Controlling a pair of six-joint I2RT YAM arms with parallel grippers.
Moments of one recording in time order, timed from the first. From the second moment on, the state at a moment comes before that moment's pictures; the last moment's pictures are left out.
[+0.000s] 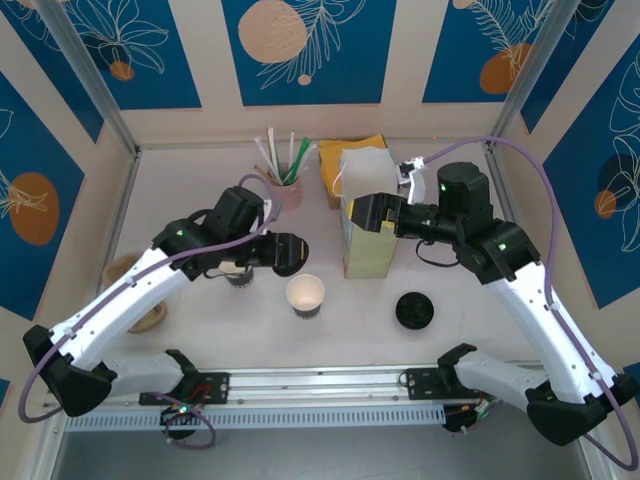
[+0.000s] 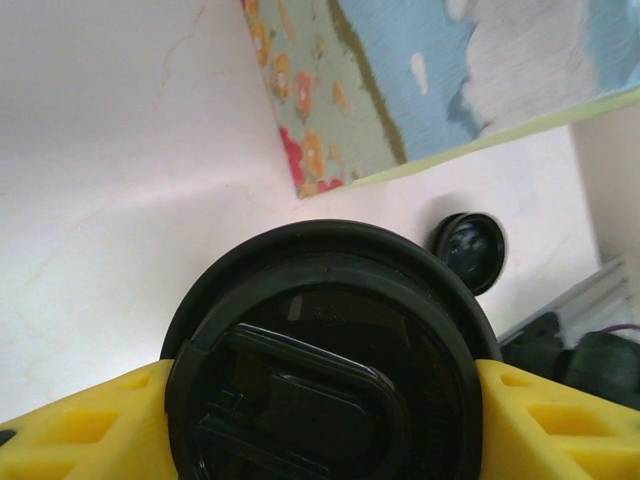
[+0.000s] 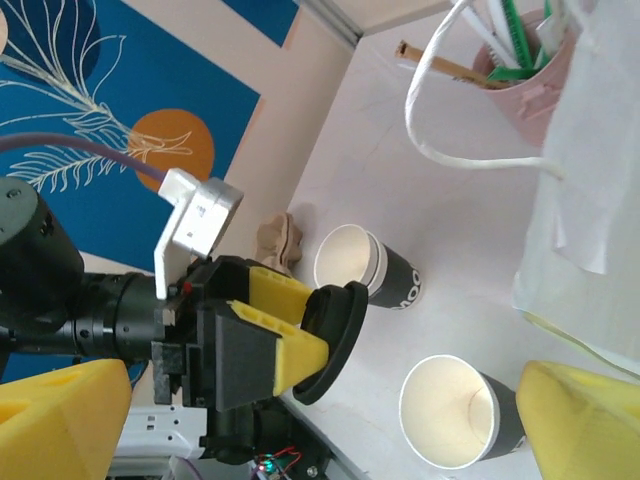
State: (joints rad) left arm -0.77 1.22 1.29 -0.93 0.16 -0.63; right arm 0.49 1.02 1.33 -0.75 -0.48 0.65
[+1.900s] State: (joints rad) left arm -1.11 1.50 1.25 -0.97 -0.26 -0.55; right arm 0.41 0.89 1.23 -0.94 -0.43 0.63
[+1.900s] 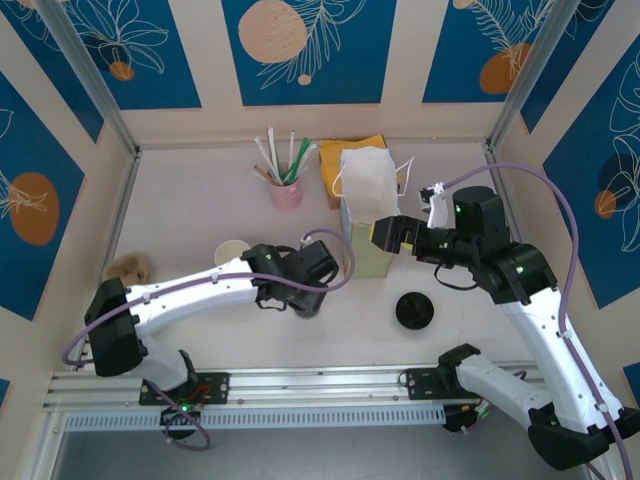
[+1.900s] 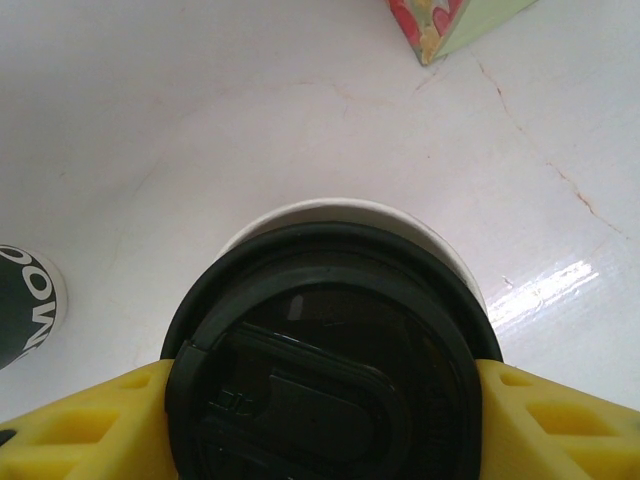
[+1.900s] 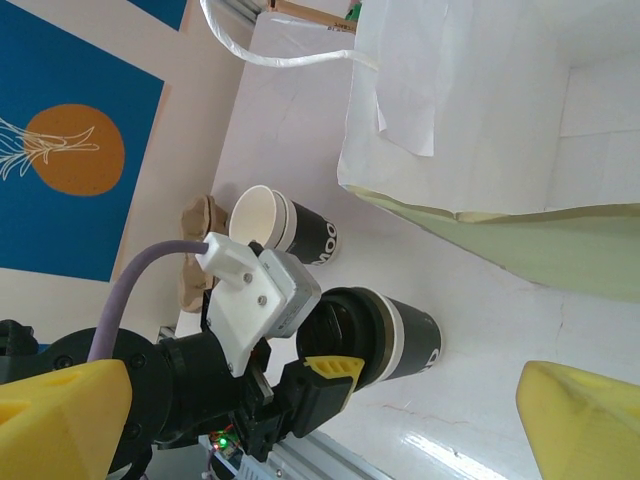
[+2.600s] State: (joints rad) left arm -1.11 1.52 1.24 -0.95 -0.26 -0.55; right arm 0.40 0.89 1.21 -0.94 -0.44 0.63
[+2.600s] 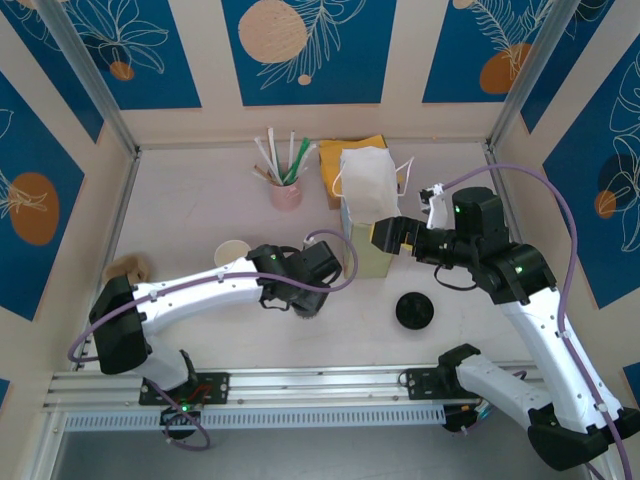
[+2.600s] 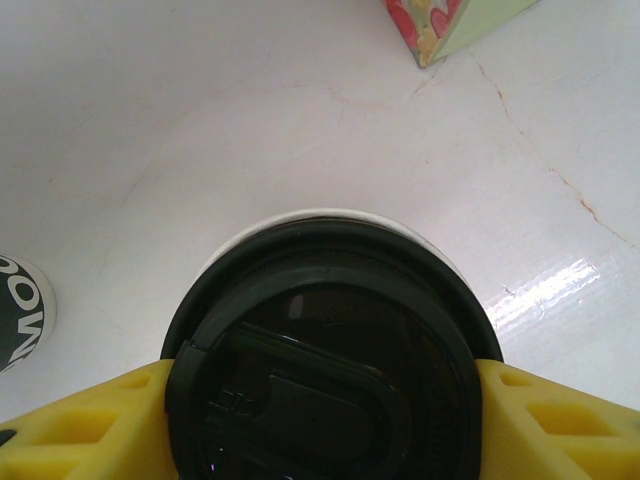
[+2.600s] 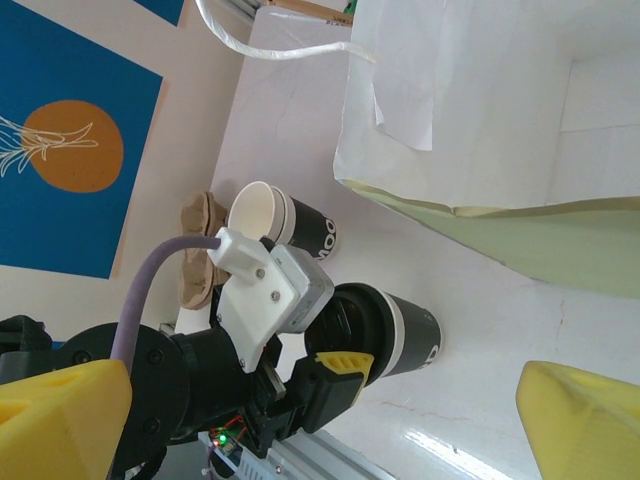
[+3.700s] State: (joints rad) left arm -1.11 1.52 1.24 -0.94 -0.26 -0.55; right arm 0.40 0.89 1.20 -0.94 -0.45 0.63
